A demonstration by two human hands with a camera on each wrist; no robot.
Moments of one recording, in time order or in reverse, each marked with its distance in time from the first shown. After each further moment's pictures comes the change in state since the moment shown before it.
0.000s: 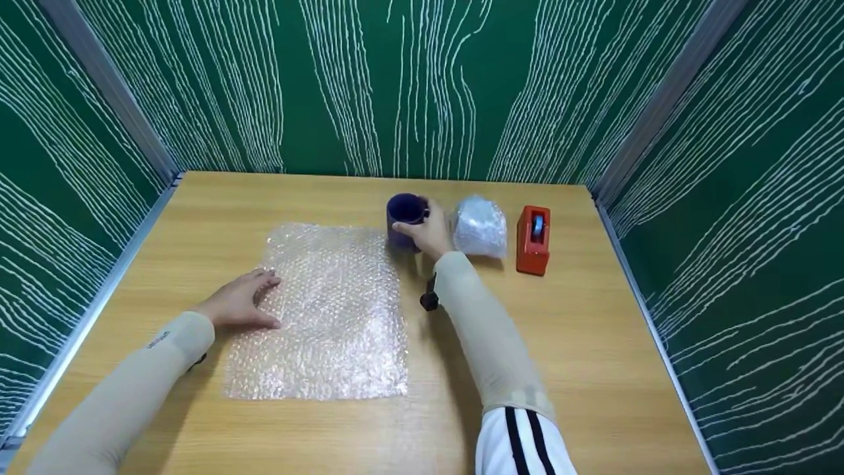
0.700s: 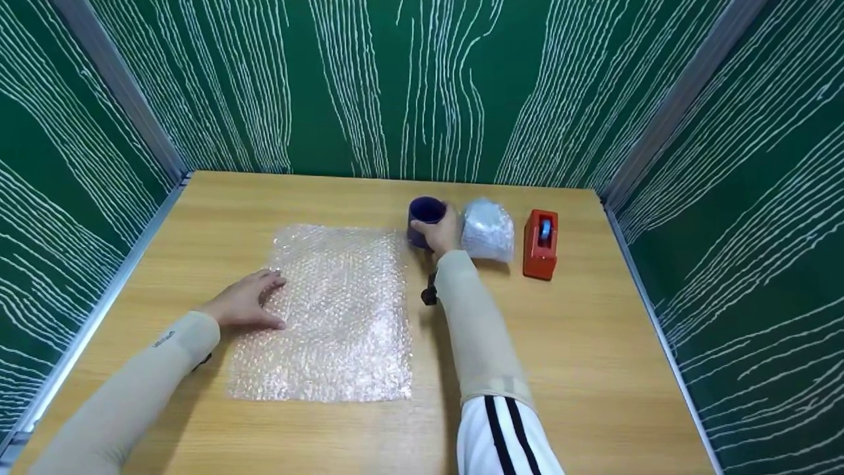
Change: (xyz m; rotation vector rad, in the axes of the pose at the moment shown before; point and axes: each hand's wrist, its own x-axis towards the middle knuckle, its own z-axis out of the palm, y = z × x) left_hand 0.002 0.000 0.001 0.014 0.009 -0.001; right_hand 0.031 0.026 0.002 0.000 0.088 0.107
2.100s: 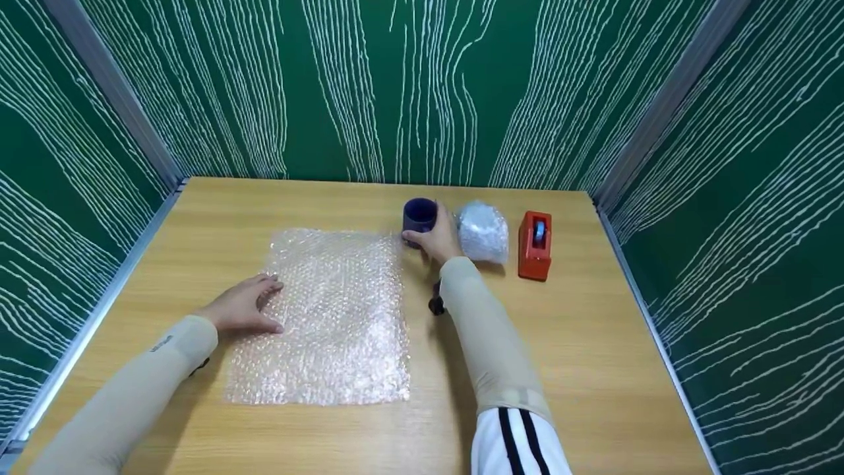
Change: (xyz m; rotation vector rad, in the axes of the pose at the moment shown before) left_hand -0.004 0.008 -0.003 0.003 0.012 0.002; right_hand -0.020 -0.005 -0.016 -0.175 -0.104 -0.094
